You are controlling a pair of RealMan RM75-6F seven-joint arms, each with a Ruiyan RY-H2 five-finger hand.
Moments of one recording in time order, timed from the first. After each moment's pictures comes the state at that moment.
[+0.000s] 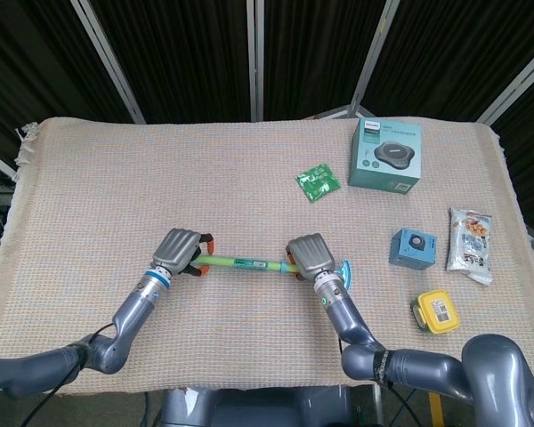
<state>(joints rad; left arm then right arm) -0.74 -1.70 -0.21 -1.27 1.15 0.85 0.15 0.88 -1.77 0.22 -1.36 -0.78 0.94 -0.65</state>
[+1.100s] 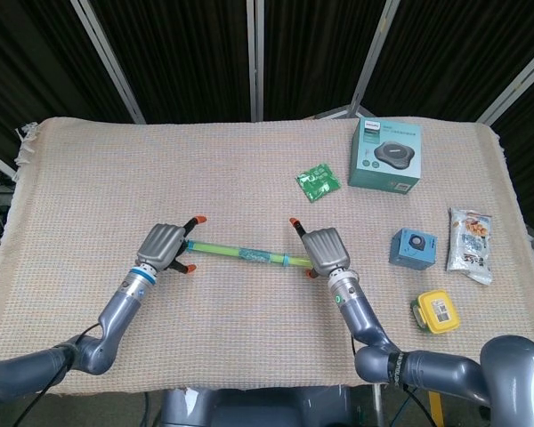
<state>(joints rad) -0.71 -1.62 -0.19 -1.31 1.16 0.91 0.13 0.84 -1.67 0.20 -1.45 -0.82 1.02 -0.63</state>
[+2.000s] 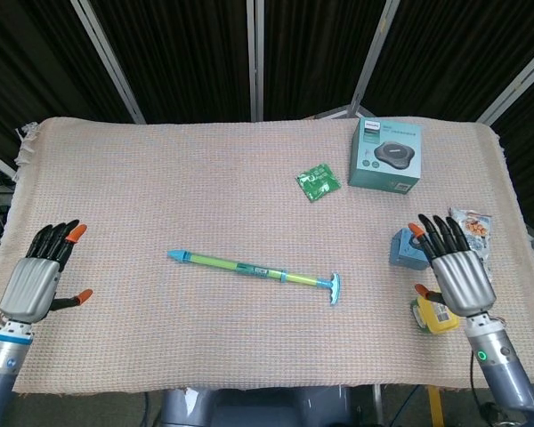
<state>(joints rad) -0.28 -1.13 0.02 -1.73 1.47 1.45 0.08 0.39 -1.14 -0.06 -1.62 -1.46 1.49 -0.16</state>
